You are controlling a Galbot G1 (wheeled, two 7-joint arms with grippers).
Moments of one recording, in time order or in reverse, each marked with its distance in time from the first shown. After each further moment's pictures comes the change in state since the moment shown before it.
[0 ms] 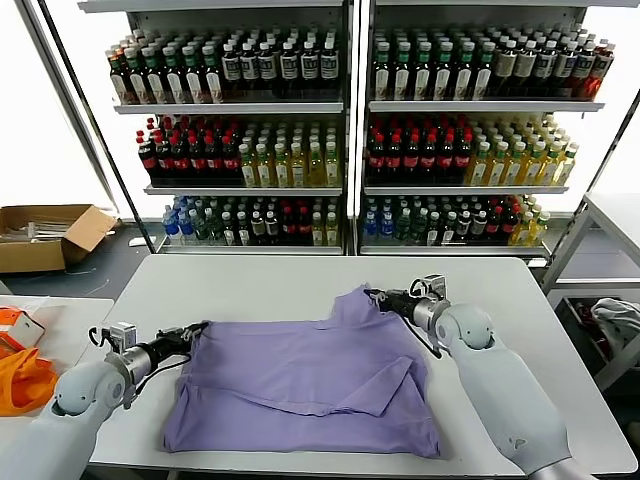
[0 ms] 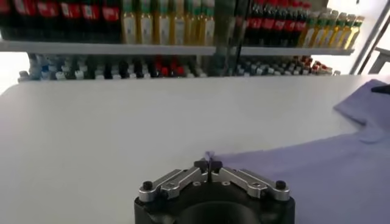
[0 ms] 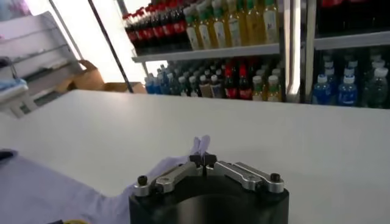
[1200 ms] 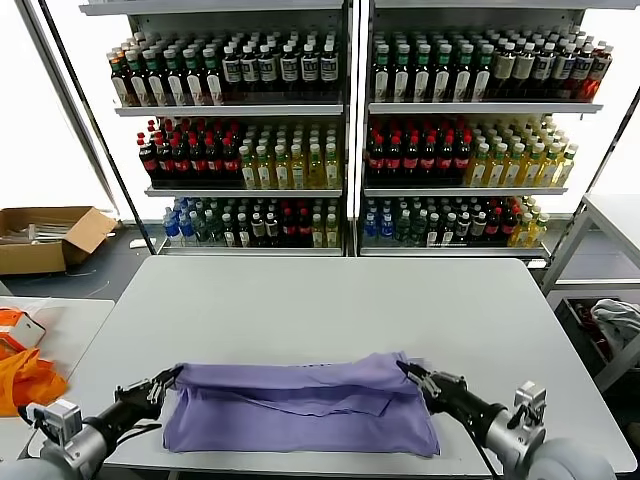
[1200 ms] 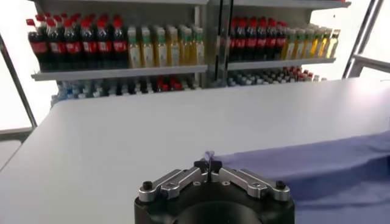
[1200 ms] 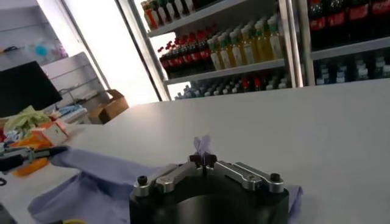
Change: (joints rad) left arm 0.685 -0.062 -0.417 -0.521 0.063 -0.041 -0.039; right arm -0.908 -0.139 0.434 0.783 0.083 0.026 0.053
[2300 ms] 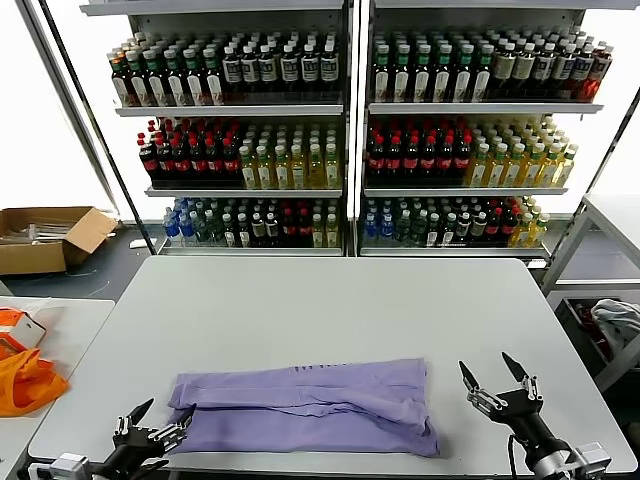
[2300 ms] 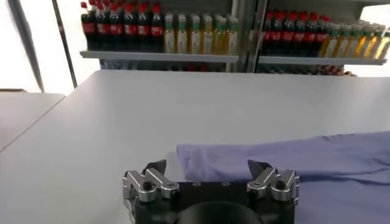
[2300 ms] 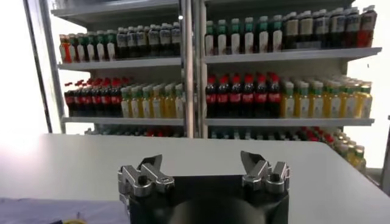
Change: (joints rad) left arm 0.088 -0.216 0.068 -0.063 0.073 -0.057 -0.201; right arm -0.177 0.125 0.162 -0.114 -0.259 0.541 0.135
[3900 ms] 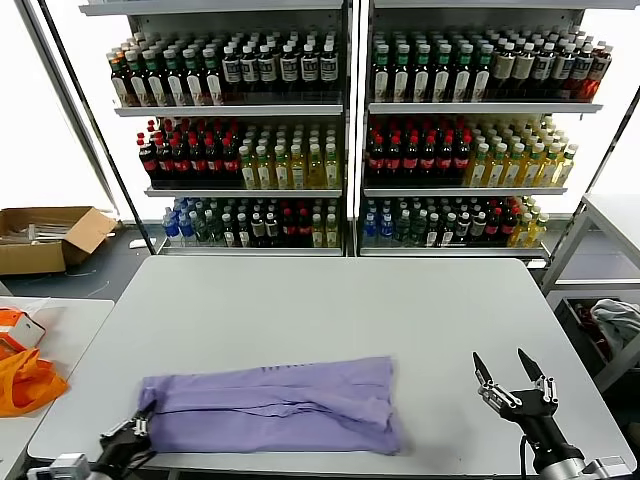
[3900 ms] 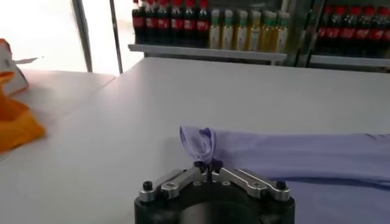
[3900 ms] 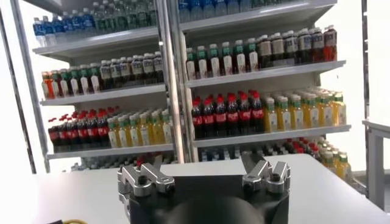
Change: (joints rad) left arm -0.087 0.007 -0.092 0.201 0.016 -0.078 -0.005; right arm -0.031 0.018 0.020 0.062 0.099 0.033 0.056
